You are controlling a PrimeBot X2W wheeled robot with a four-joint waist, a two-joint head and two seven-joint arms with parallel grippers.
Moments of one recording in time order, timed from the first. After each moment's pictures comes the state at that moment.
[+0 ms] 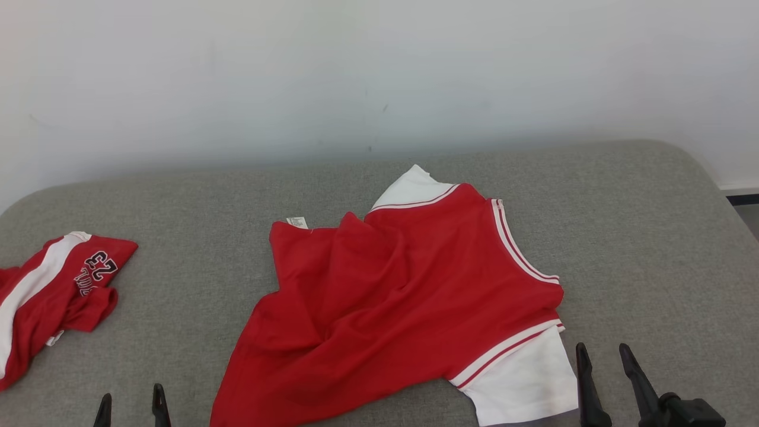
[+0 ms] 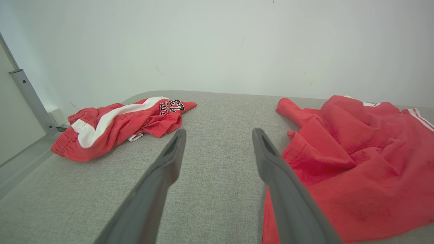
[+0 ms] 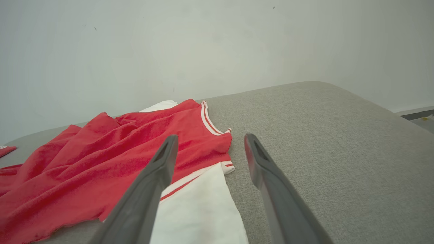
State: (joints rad) left arm 0.14 0.08 0.13 0.13 -0.16 -0.05 -0.26; right arm 0.07 -0.07 -0.08 0.21 0.19 0.13 -0.26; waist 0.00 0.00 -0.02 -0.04
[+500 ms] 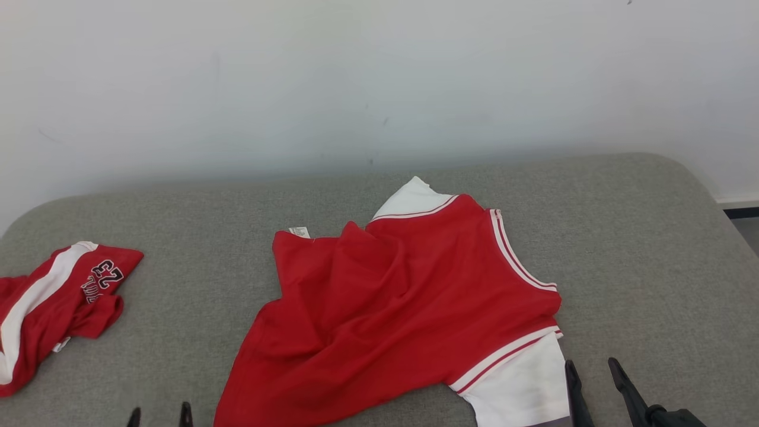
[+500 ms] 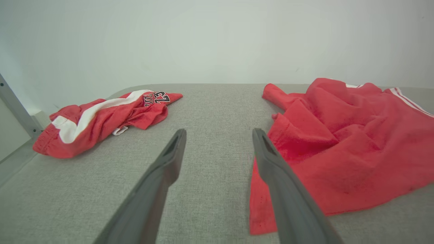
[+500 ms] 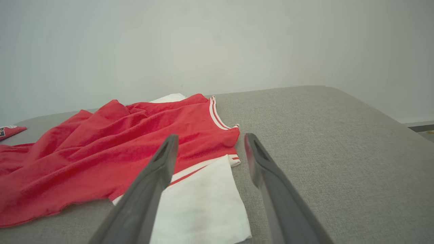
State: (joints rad) left arm 0.15 0.07 0.12 0.18 -0.10 -0.09 -0.26; right arm 0.10 -0.09 -0.04 0.20 0.15 0.13 -0.26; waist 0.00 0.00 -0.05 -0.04
